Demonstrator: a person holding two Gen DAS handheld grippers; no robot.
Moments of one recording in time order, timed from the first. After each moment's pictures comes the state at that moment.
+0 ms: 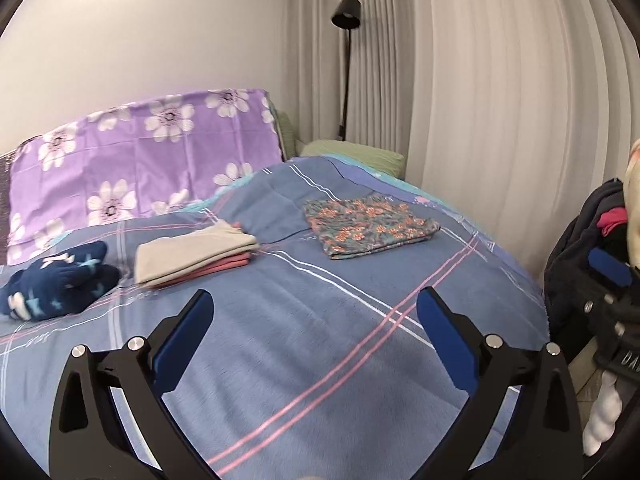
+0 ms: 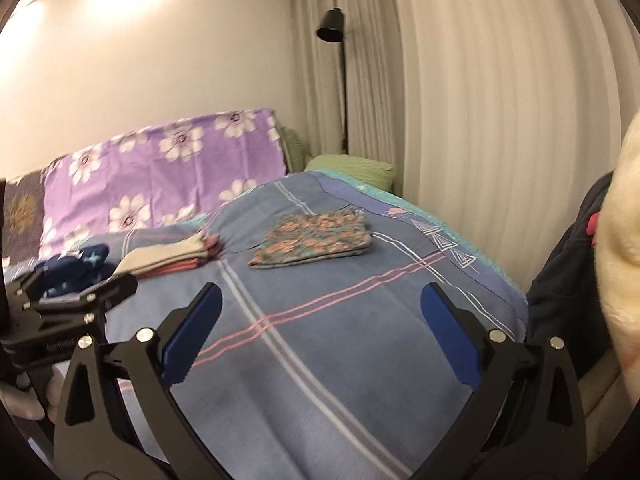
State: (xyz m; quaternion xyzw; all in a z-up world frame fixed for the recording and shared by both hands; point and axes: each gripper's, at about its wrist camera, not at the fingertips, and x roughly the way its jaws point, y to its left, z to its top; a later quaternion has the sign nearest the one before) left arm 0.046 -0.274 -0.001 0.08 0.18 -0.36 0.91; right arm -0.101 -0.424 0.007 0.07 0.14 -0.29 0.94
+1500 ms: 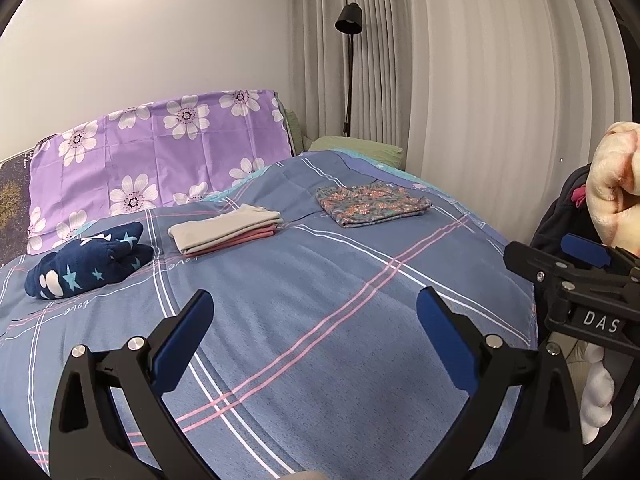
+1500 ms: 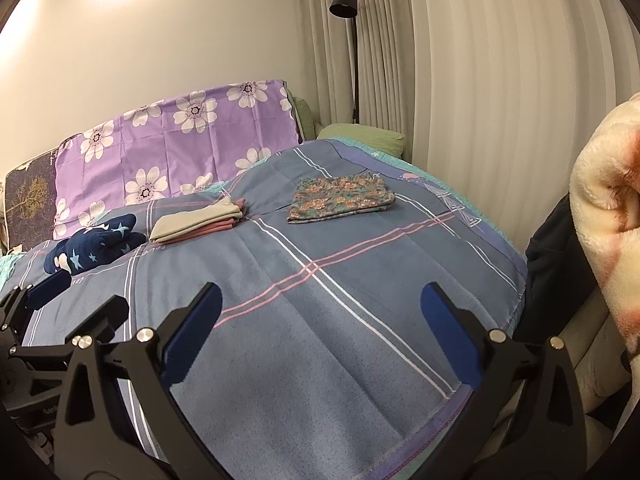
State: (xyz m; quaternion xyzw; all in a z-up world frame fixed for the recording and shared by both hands) left arm -0.012 -0.197 -0.006 0.09 0.19 -0.35 0.91; right arm -0.116 -0.352 0.011 0.10 0.20 -0.29 0.93
